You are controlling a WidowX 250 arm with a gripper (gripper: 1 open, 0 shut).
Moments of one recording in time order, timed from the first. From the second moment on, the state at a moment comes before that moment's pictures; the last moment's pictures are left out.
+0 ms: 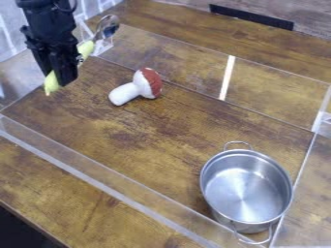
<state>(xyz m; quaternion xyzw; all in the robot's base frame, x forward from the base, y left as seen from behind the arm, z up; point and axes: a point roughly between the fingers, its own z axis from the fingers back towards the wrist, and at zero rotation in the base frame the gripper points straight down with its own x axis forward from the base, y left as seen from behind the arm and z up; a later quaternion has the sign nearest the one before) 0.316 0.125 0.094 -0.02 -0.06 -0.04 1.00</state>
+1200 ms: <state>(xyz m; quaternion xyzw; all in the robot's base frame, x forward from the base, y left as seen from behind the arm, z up) 0.348 0.141 0.058 -0.04 -0.04 0.07 1.00</state>
